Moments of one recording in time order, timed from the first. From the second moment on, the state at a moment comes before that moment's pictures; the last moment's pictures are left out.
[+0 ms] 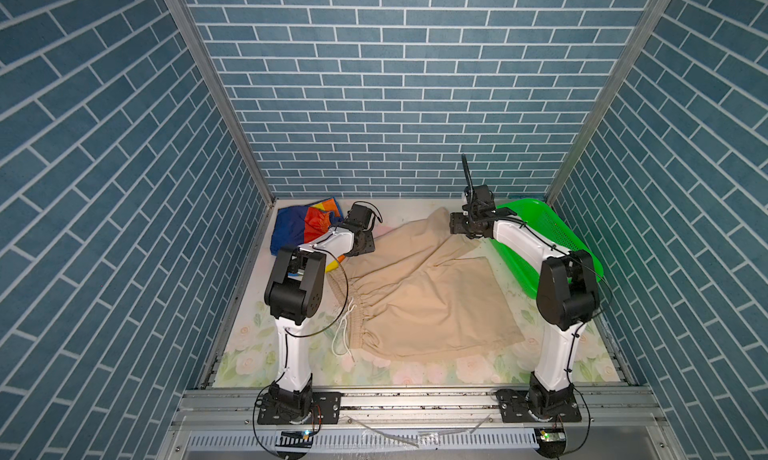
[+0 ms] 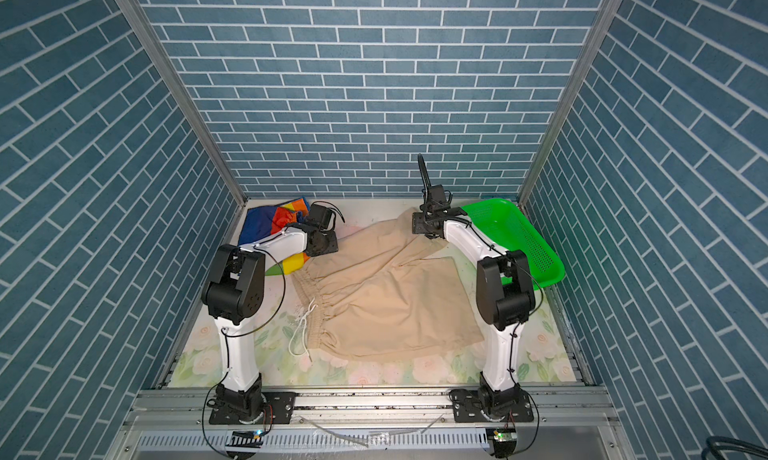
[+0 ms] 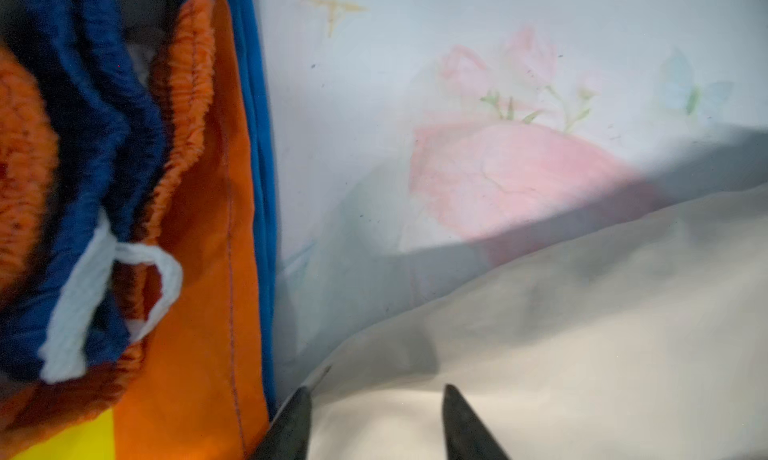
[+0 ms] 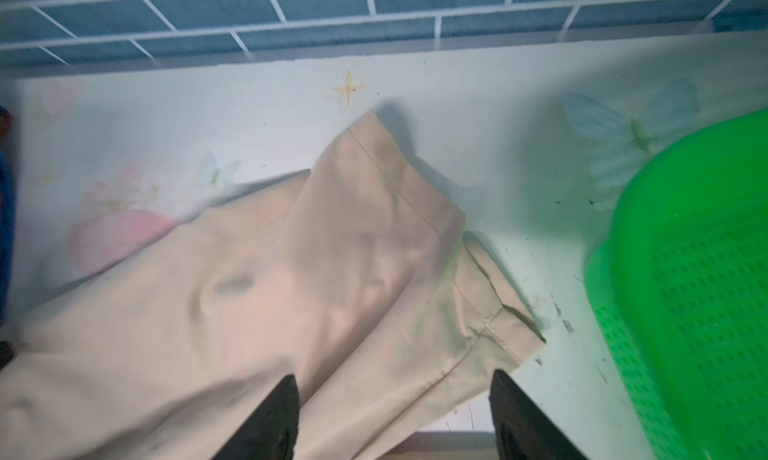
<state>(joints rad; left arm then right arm) -0.31 2.06 1.49 -0.46 -0.11 -0.48 0.38 1.93 1.58 -0.50 0.06 0.28</state>
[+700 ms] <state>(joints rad) -0.43 2.31 1.84 -0.52 -0.01 -0.21 0.27 2.03 1.51 -0.54 -0.09 0.50</state>
